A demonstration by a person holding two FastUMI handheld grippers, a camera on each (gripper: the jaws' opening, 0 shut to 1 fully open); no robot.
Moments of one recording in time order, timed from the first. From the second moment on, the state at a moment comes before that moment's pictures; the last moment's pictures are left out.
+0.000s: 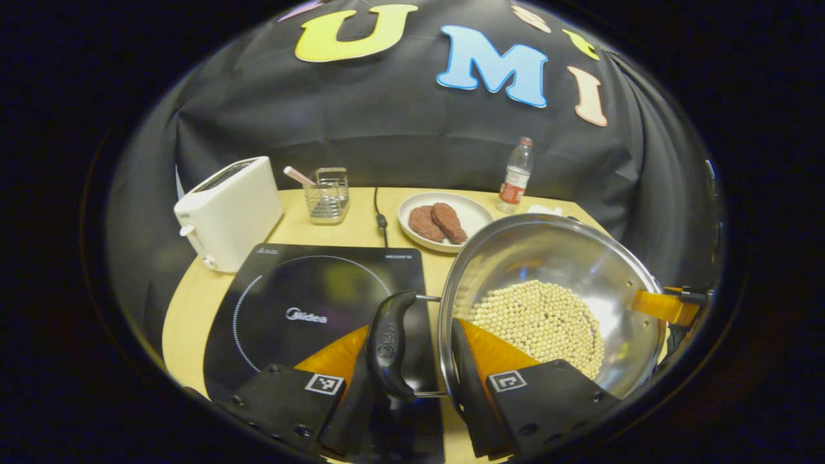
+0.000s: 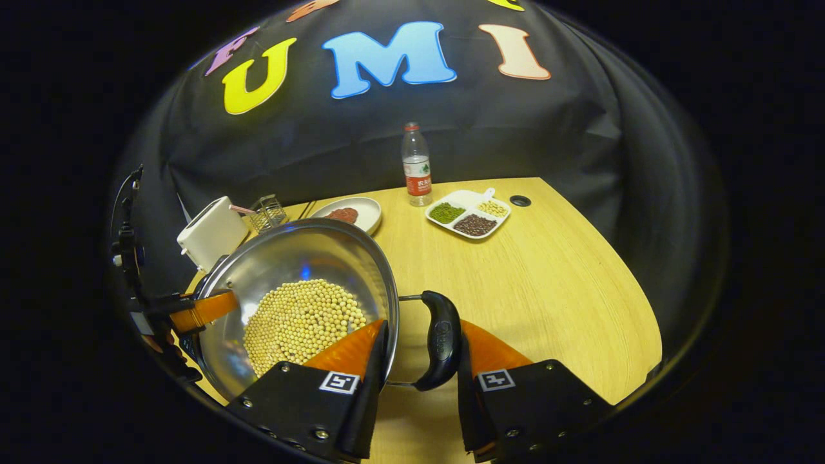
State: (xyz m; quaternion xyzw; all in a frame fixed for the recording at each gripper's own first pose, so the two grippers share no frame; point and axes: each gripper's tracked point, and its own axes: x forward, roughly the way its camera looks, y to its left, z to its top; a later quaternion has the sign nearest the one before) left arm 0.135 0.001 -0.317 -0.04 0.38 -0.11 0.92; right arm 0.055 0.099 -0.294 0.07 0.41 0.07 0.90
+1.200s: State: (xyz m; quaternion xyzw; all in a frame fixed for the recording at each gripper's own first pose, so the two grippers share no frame) left arm 0.190 0.232 -0.359 -0.04 0.40 -0.06 0.92; right arm 0.088 0.322 -0.303 0.06 0.42 0.12 0.90
